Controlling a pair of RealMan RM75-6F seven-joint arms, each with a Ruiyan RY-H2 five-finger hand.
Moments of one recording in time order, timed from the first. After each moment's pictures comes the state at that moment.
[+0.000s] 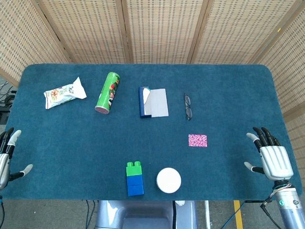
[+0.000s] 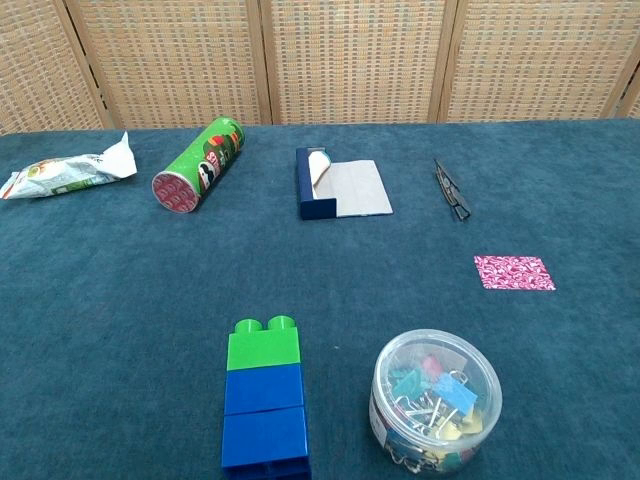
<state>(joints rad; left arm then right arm) -0.05 -1.09 -0.06 -1.77 1.45 1.53 0.16 0.19 -1.08 0.09 -1.71 -1.44 1.39 -0.18</state>
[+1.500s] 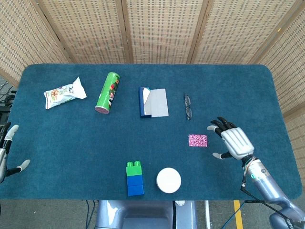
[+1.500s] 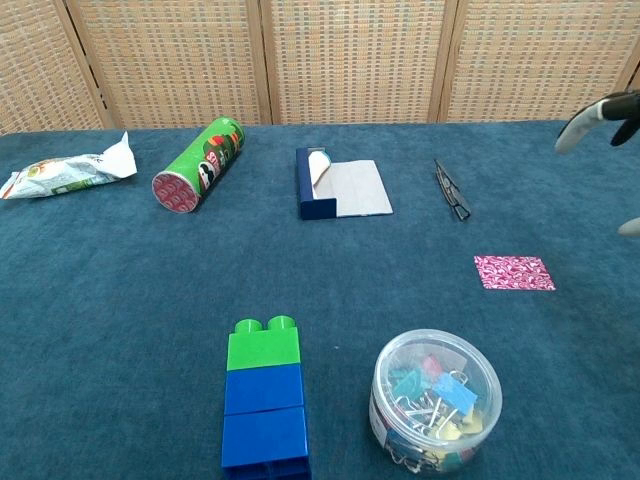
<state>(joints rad) -0.08 -1.04 -0.08 -1.78 1.43 1.51 0.16 0.49 -1.10 0.16 -1.70 -1.42 0.97 -0.05</state>
